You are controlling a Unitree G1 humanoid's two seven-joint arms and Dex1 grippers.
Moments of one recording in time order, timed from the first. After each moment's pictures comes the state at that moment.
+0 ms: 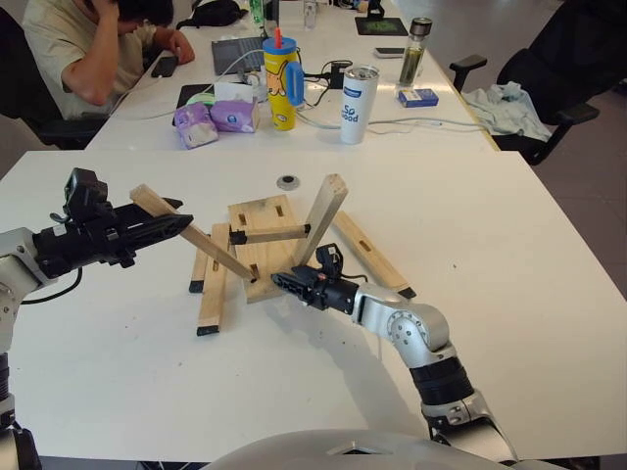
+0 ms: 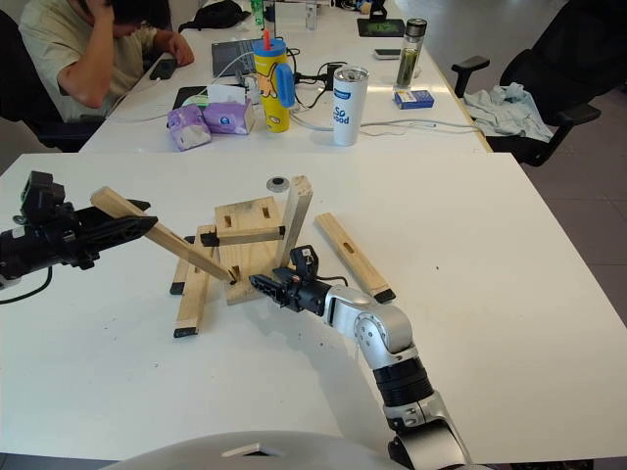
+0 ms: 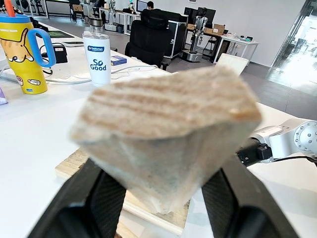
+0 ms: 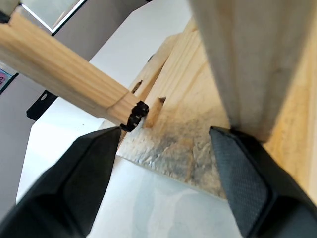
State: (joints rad) left arm -0.15 0.91 0.36 -0.12 -0.83 0.68 -1.08; right arm -0.22 -0.06 0.23 -0.05 0.59 0.80 0.34
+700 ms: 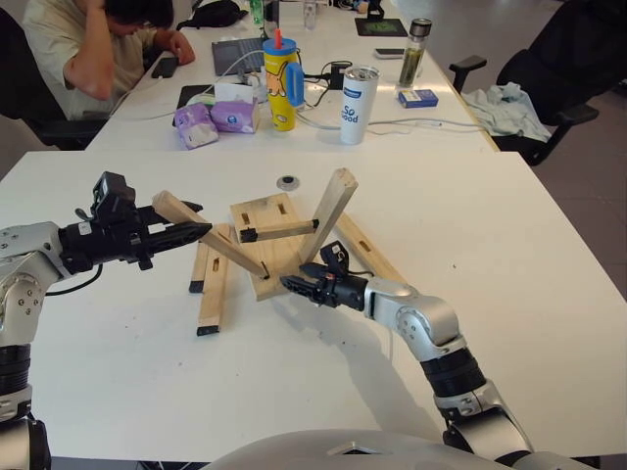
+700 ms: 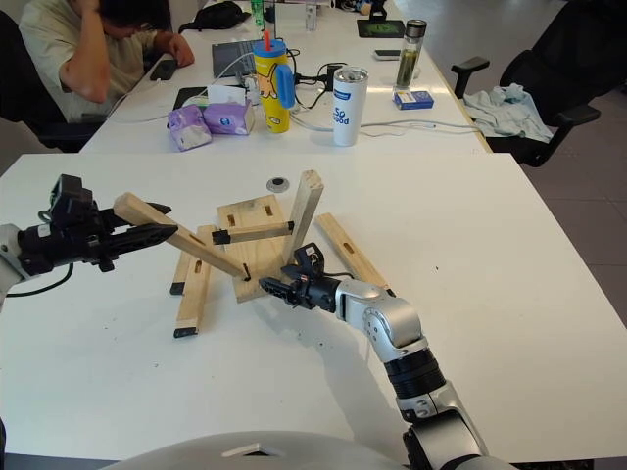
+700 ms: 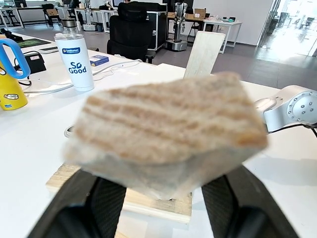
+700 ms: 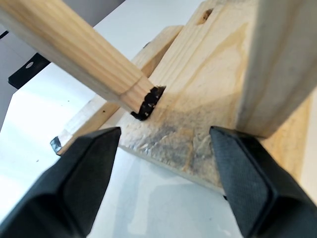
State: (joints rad) left arm -0.23 0.90 0.23 -0.08 -0.69 0.53 -1.16; right arm -0.26 -0.16 0.28 -0.04 0.48 0.79 0.48
